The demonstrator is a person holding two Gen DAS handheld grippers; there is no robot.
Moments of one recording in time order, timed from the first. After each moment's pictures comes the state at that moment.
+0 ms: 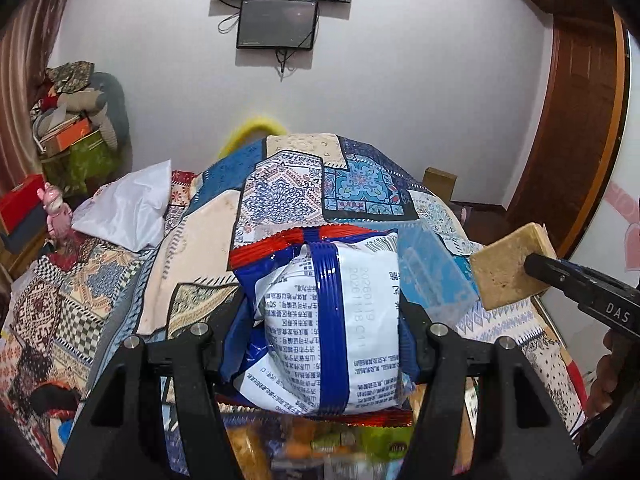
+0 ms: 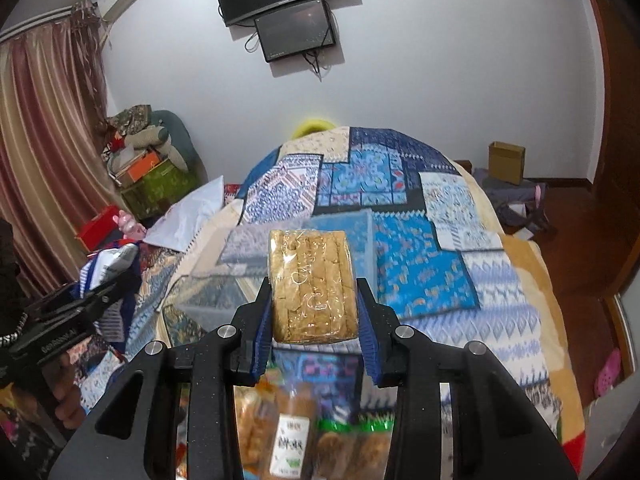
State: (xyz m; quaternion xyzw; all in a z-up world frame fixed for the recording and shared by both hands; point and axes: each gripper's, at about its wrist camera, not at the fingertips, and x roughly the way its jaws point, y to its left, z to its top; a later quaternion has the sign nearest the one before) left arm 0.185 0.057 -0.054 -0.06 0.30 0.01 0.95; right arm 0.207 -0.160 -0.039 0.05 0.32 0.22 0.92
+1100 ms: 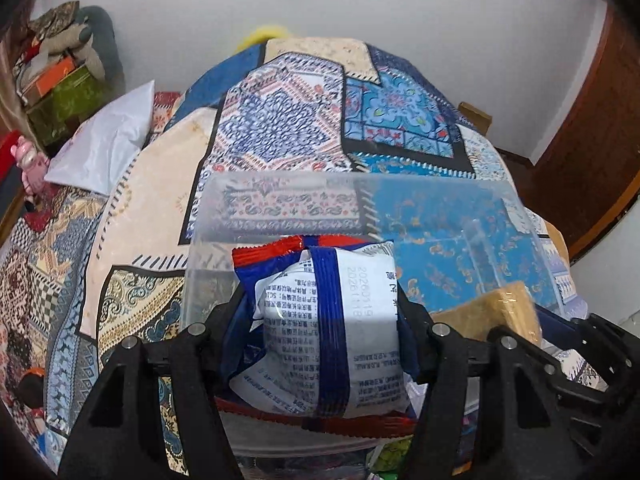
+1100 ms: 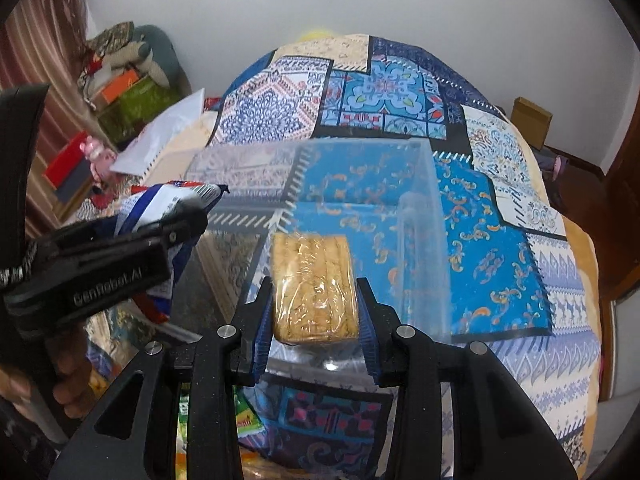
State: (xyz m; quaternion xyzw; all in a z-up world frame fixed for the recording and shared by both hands) left arm 0.328 0.064 -0.142 -0.08 0.45 0.04 0.89; right arm 0.286 -0.092 -0.115 -0.03 0.45 0.22 0.86
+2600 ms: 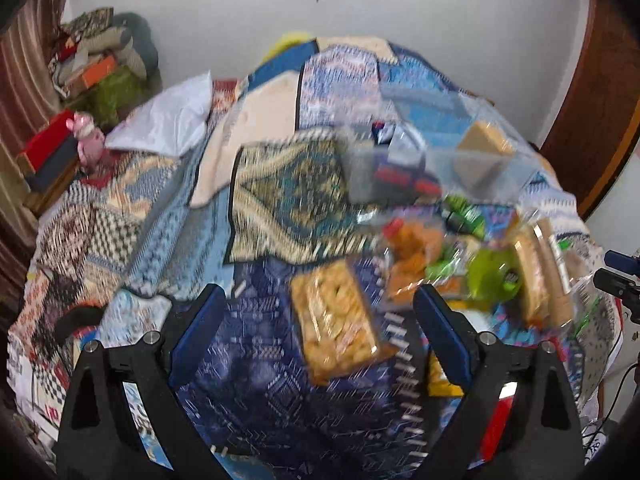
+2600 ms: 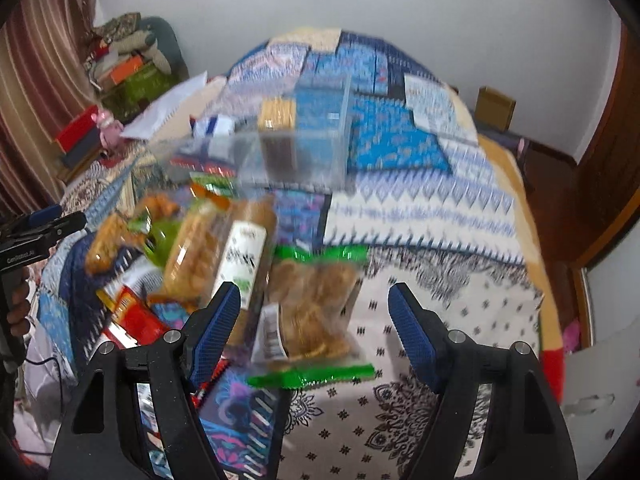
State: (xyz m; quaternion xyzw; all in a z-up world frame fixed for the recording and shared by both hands) left arm 0.109 0.112 -0.148 -0.05 0.44 0.06 0.90; right arm 0.142 -0.180 -0.113 -0.05 0.46 0.19 0.87
